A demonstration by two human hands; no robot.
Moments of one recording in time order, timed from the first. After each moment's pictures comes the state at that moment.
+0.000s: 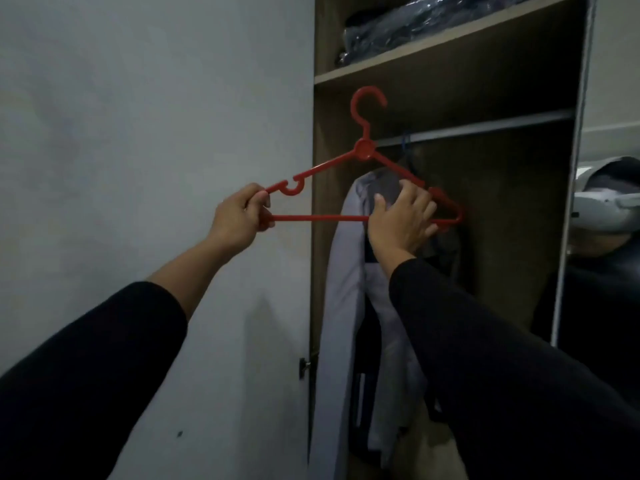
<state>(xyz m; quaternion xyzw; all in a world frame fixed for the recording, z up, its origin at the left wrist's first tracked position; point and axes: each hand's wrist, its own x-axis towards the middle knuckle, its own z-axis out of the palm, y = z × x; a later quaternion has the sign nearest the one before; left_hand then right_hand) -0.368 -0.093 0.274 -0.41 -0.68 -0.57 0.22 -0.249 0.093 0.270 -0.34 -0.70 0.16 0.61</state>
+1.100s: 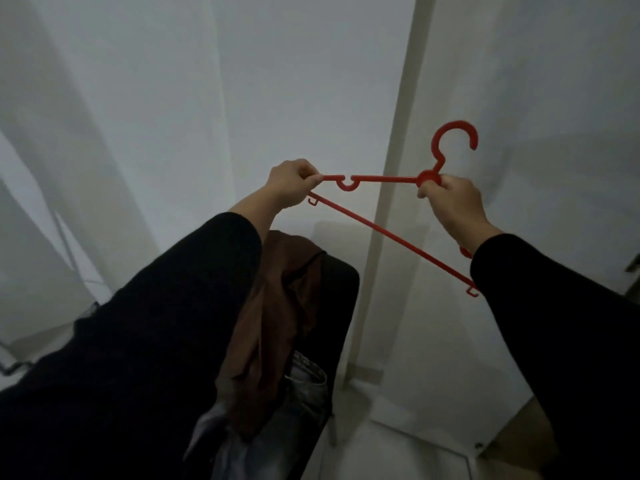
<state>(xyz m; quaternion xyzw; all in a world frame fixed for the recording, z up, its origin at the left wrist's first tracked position) -0.098 -0.490 0.098 0.11 -0.89 -0.37 0.22 -0.131 -0.243 0.108 0.17 -0.86 0.48 0.11</state>
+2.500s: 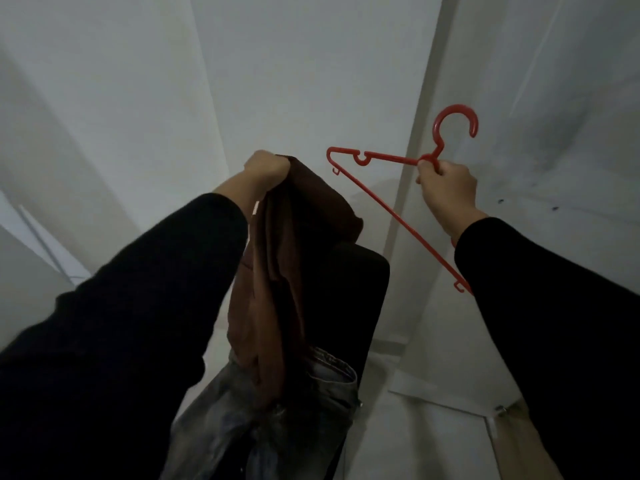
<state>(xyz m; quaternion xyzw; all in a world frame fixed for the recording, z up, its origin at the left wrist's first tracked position) -0.175 -0.596 0.065 0.30 -0.85 -0.42 0.14 -0.197 -0.342 0.062 0.05 -0.84 0.53 0.10</state>
